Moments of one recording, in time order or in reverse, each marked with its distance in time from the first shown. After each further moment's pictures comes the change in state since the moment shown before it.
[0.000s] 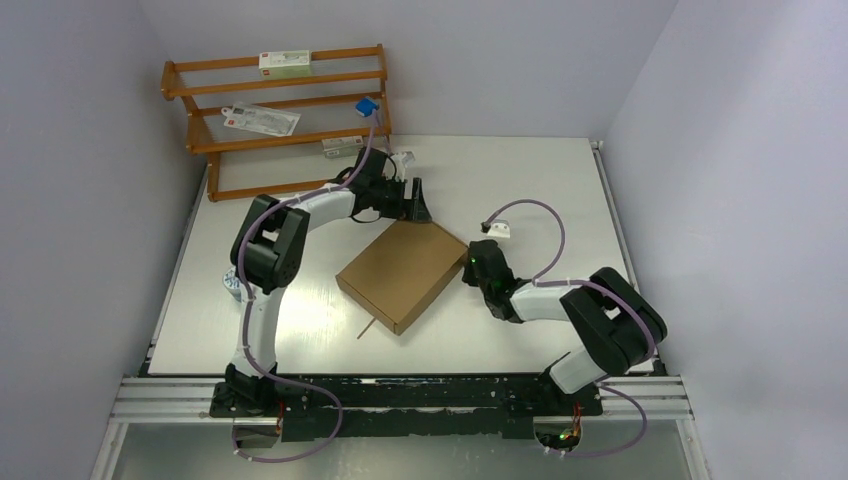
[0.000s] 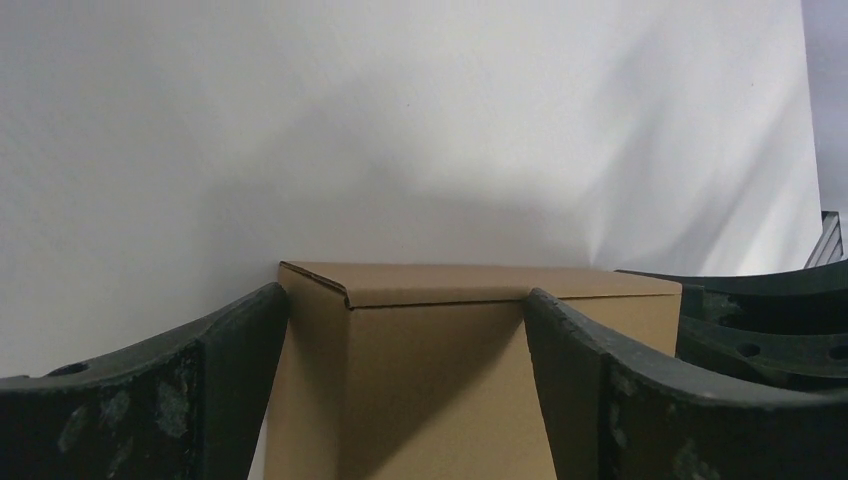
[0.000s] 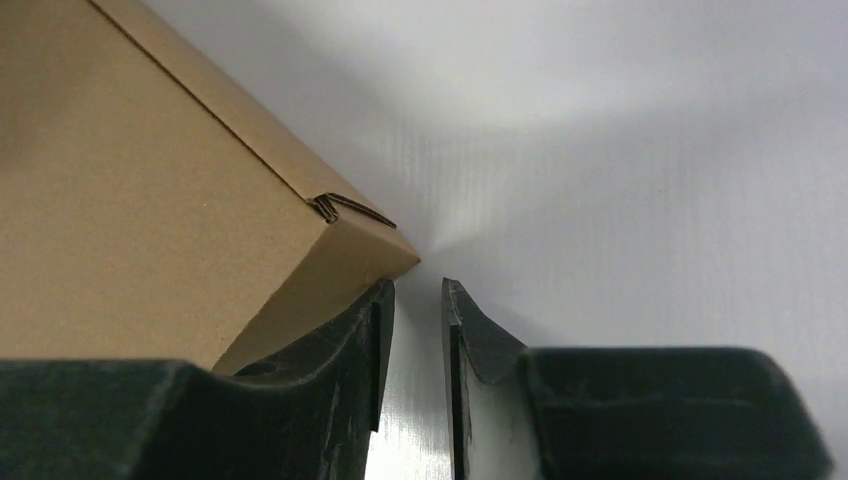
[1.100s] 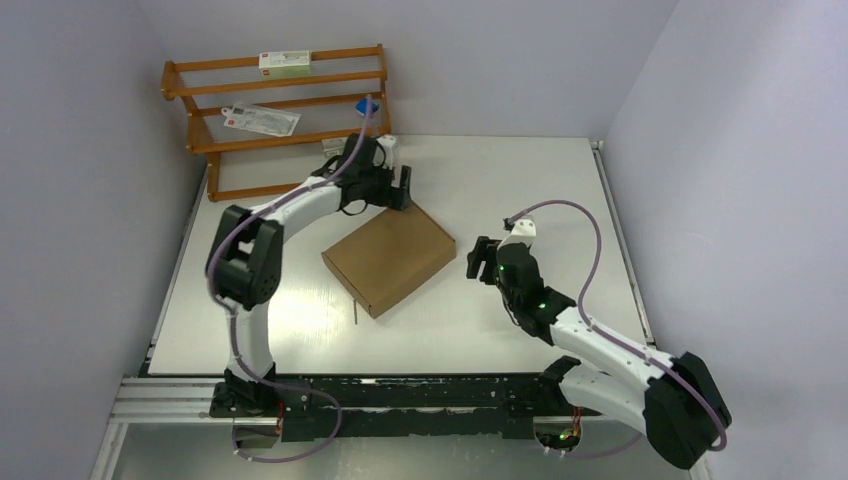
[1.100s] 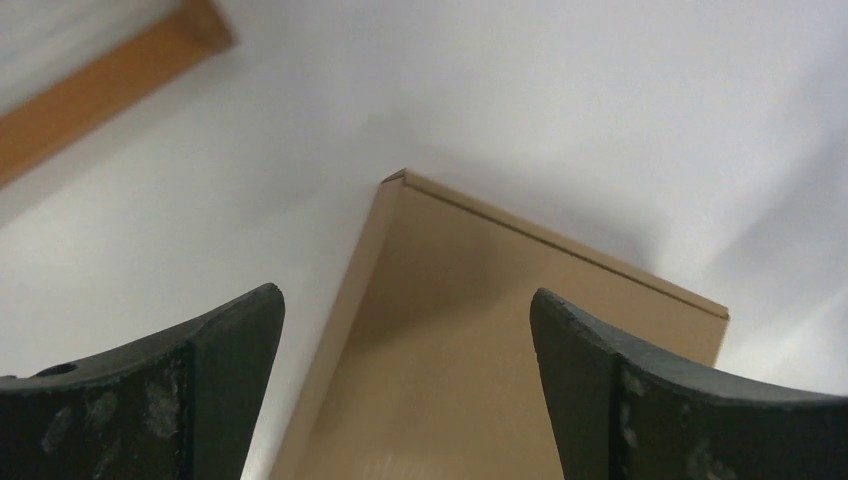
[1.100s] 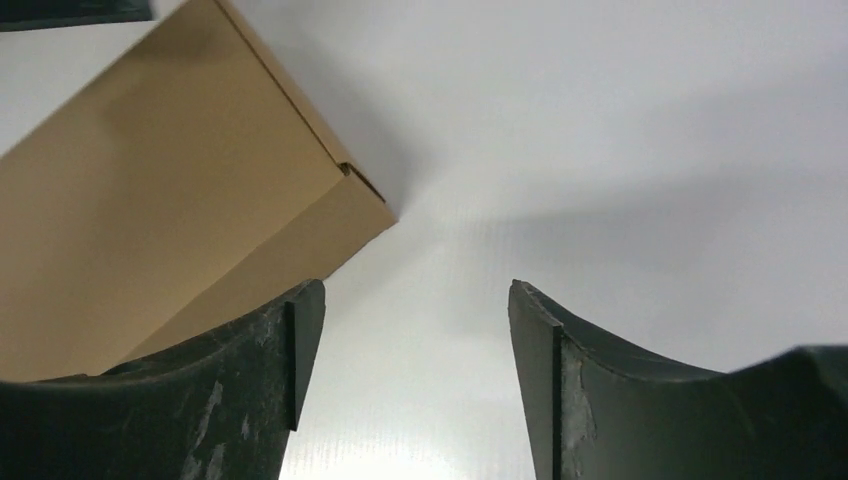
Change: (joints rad) left arm 0.008 -0.135 0.008 -0.123 -0.296 0.175; right arm 0.015 -0.504 -0.037 -0.294 -0.010 -0.059
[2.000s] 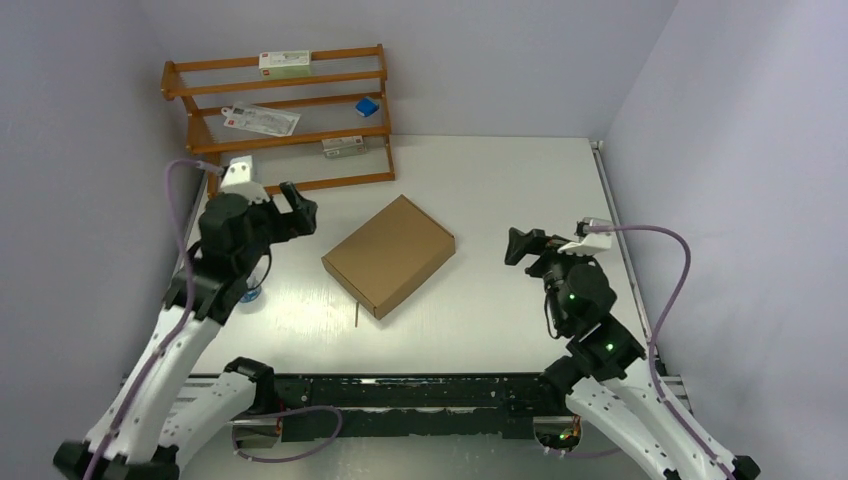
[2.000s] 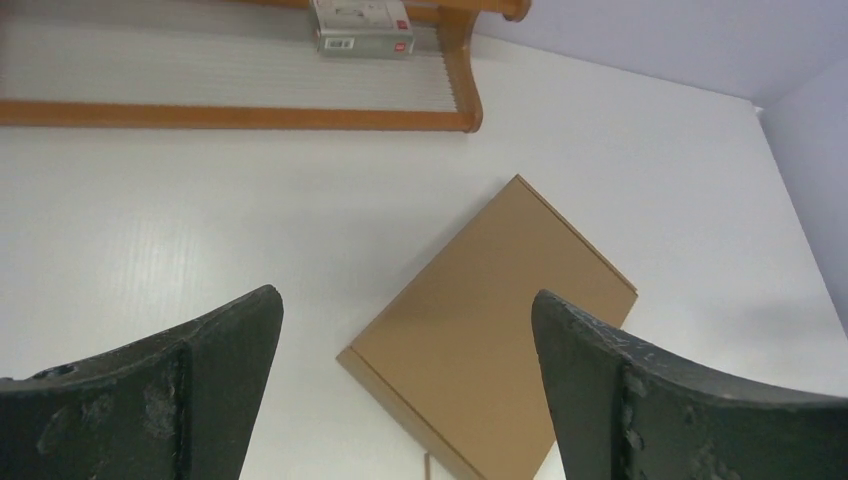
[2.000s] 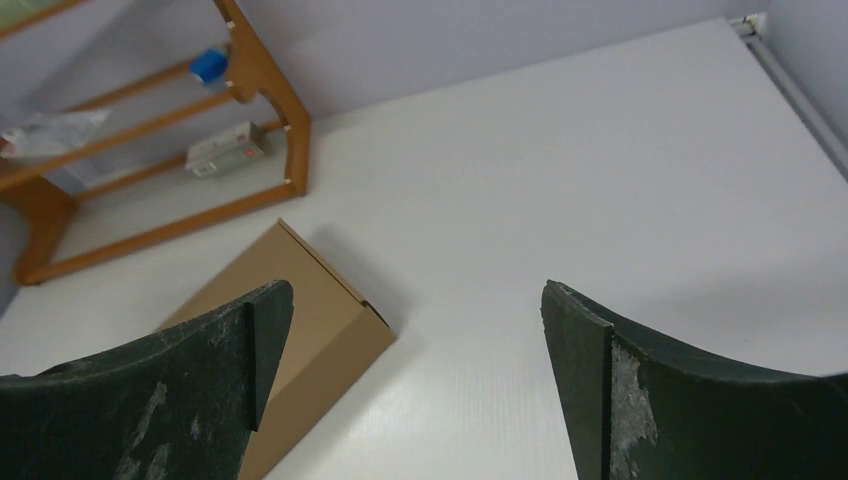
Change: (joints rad) left arm 0.144 -1.156 -0.601 -0.126 -0.401 -0.263; right arm 0.000 -0.534 0.150 -0.301 0.203 -0.116
